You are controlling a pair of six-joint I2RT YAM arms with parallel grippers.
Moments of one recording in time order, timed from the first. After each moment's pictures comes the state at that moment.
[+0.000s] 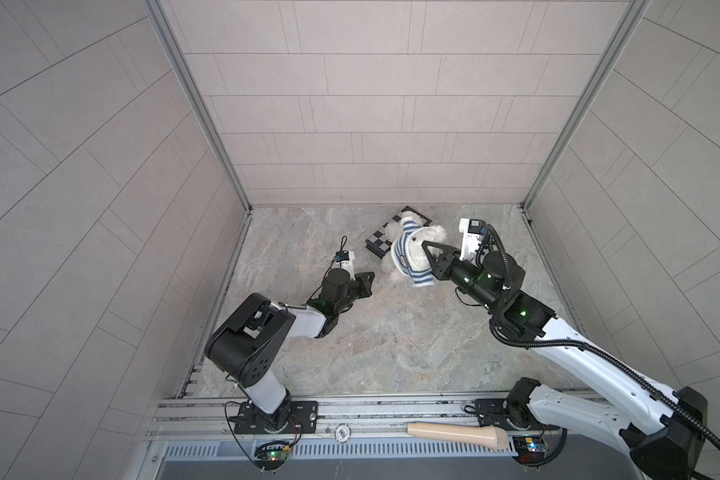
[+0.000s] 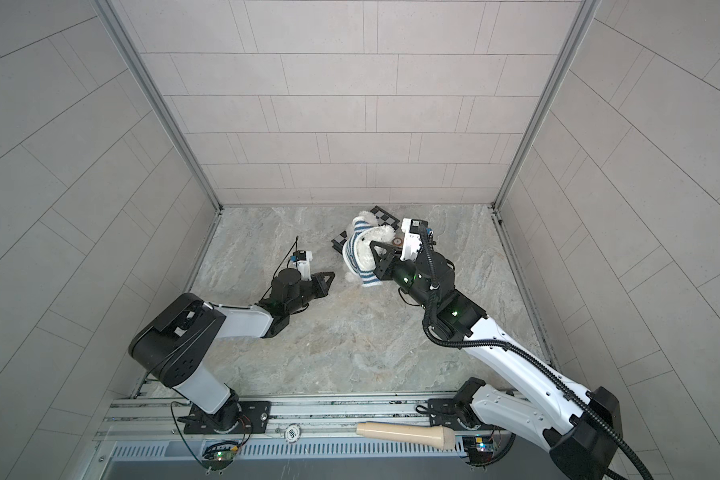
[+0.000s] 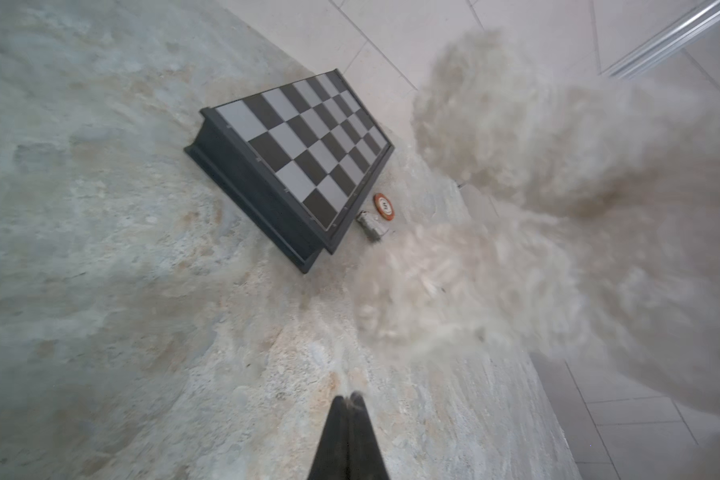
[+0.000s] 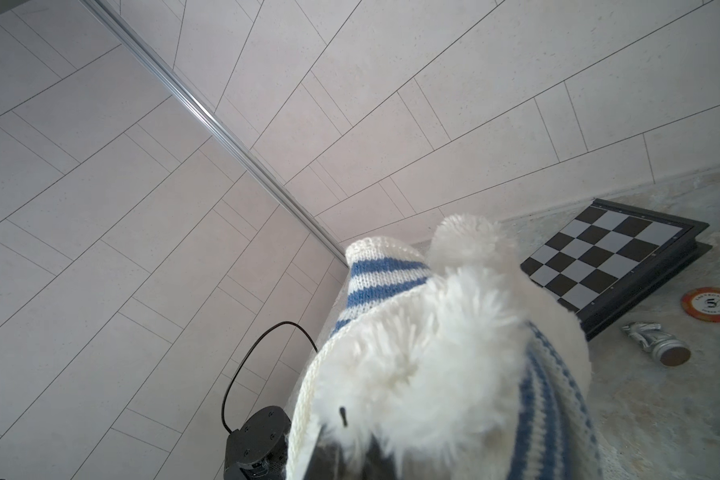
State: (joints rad) left arm -0.54 1.64 0.55 0.79 0.16 -0.74; right arm 0.65 1.00 0.87 0.07 0.04 0.73
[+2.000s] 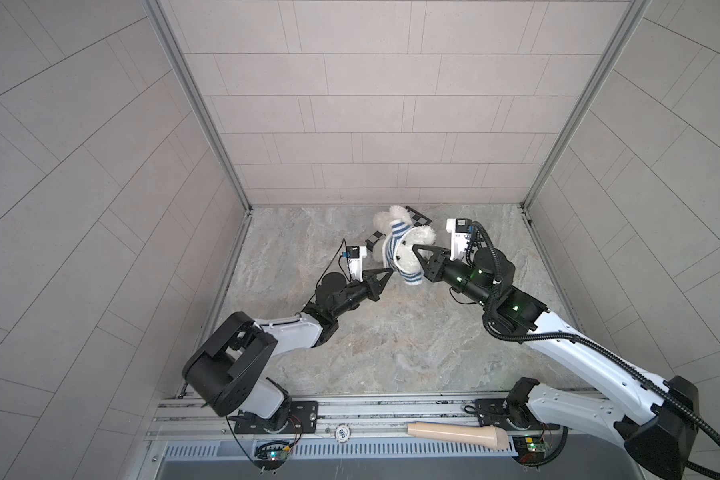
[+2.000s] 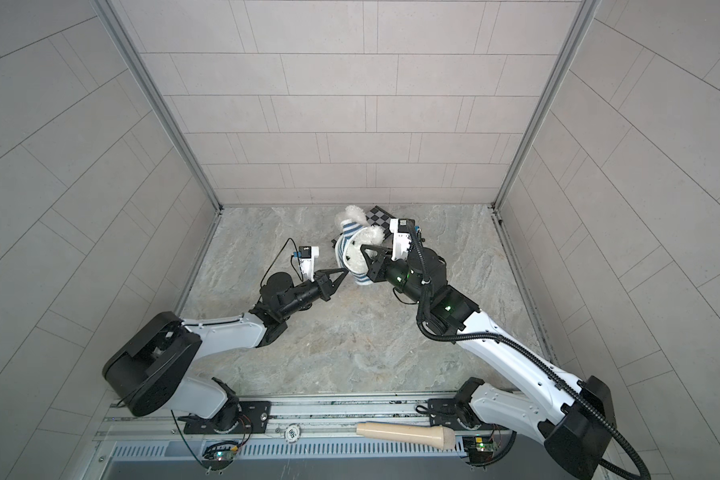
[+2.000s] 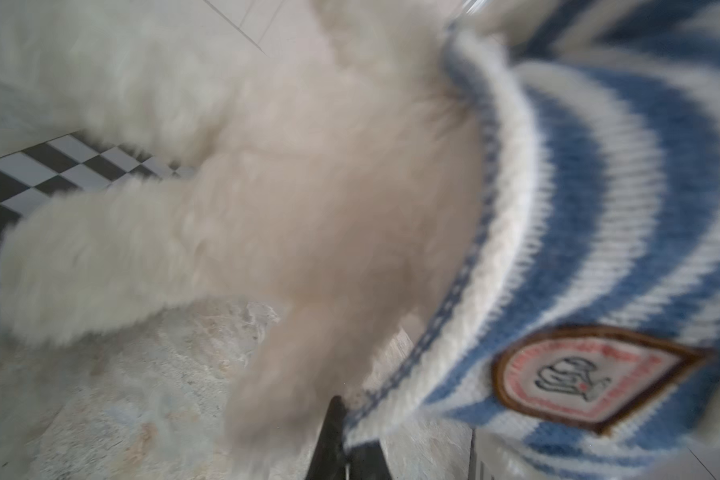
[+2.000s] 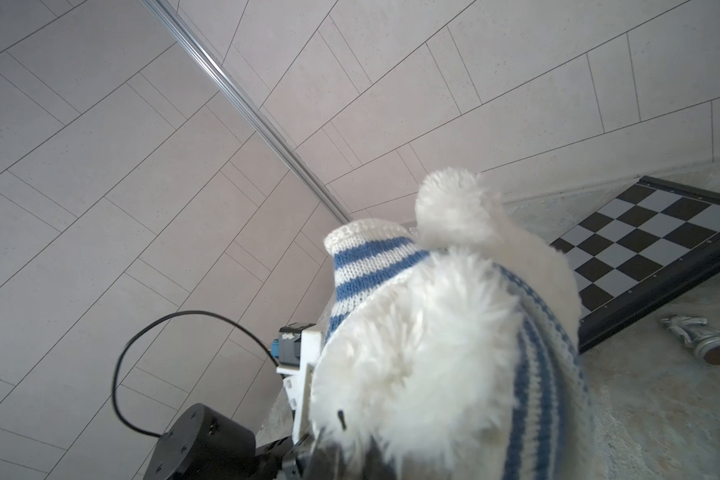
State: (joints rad) left arm -0.59 1.52 0.52 0.94 0.31 -0.73; right arm 0.67 1.05 0.90 0.06 -0.05 0.71
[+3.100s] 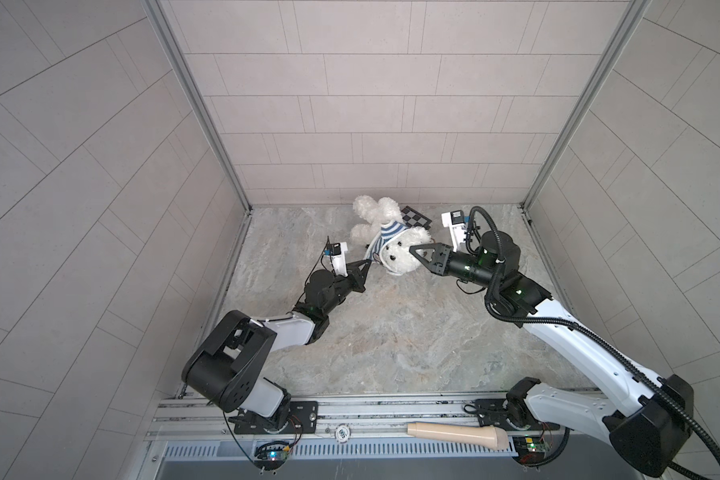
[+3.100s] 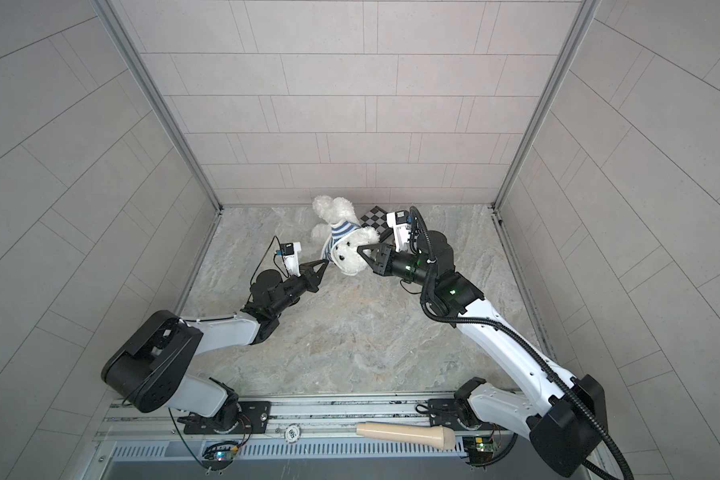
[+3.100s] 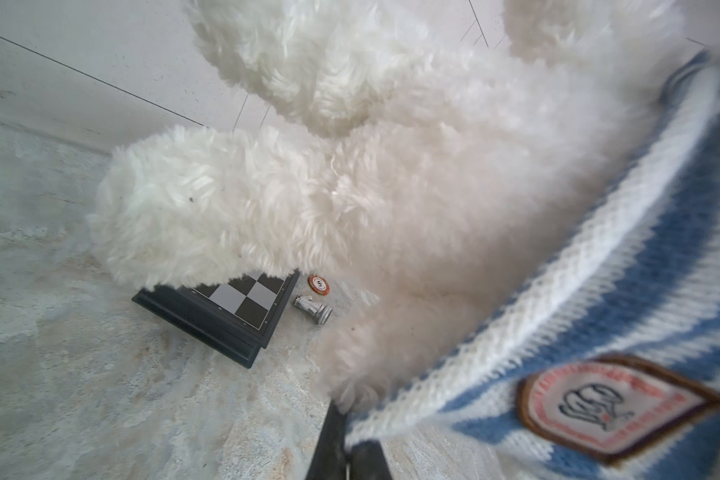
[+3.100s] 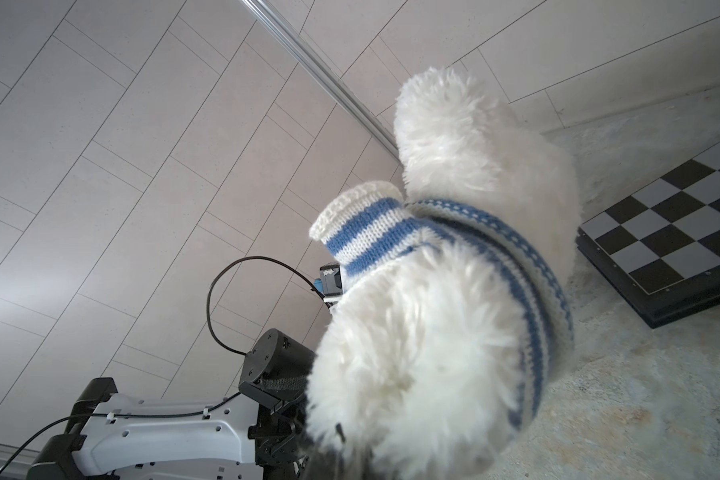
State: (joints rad) left arm -0.48 1.48 0.48 0.92 0.18 -0.58; right arm 0.50 1.11 0.97 0.01 -0.50 0.80
